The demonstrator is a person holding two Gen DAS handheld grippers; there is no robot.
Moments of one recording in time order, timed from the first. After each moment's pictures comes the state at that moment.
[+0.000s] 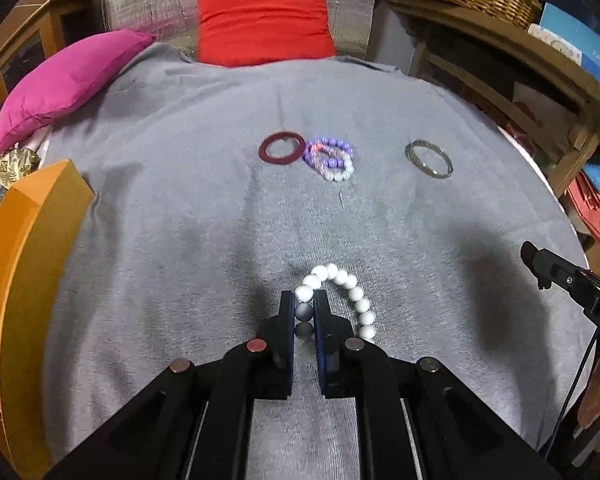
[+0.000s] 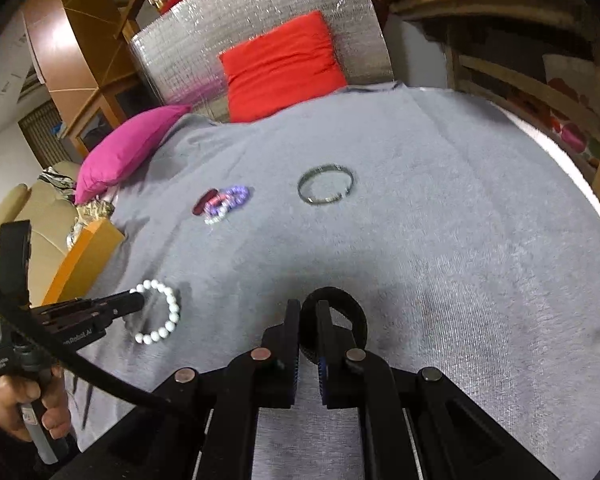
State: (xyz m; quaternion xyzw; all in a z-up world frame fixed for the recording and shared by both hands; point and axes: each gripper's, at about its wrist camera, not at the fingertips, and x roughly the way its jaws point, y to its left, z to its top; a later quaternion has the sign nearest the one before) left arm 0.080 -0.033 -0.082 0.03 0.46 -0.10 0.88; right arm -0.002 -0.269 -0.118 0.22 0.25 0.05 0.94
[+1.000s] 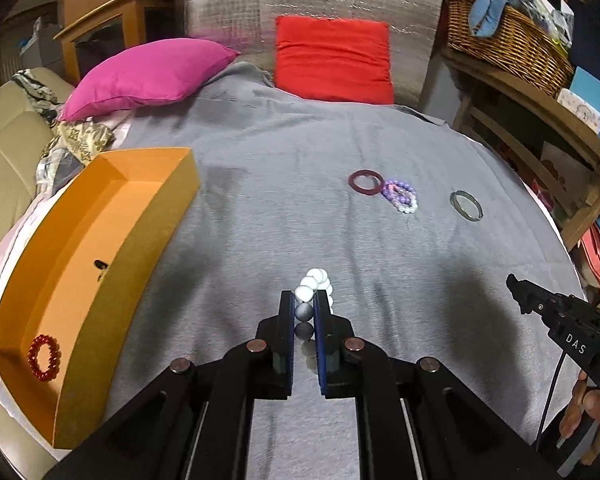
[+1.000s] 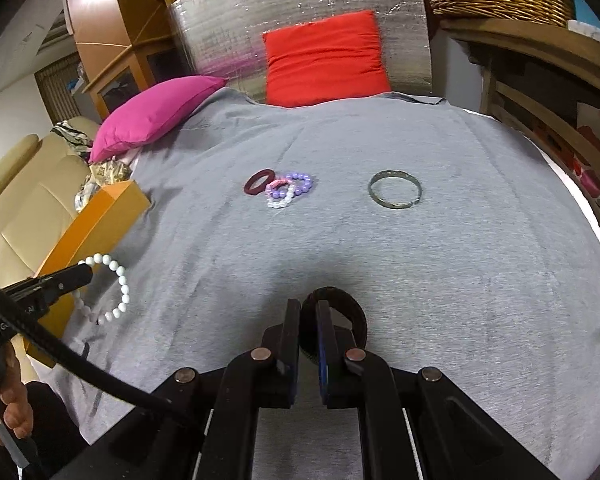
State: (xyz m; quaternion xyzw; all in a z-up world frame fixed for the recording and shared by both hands) left arm 0.027 0.048 -0.041 -0.03 0.41 -0.02 0.91; right arm 0.000 -0.196 -0.091 0.14 0.28 0.06 0.95
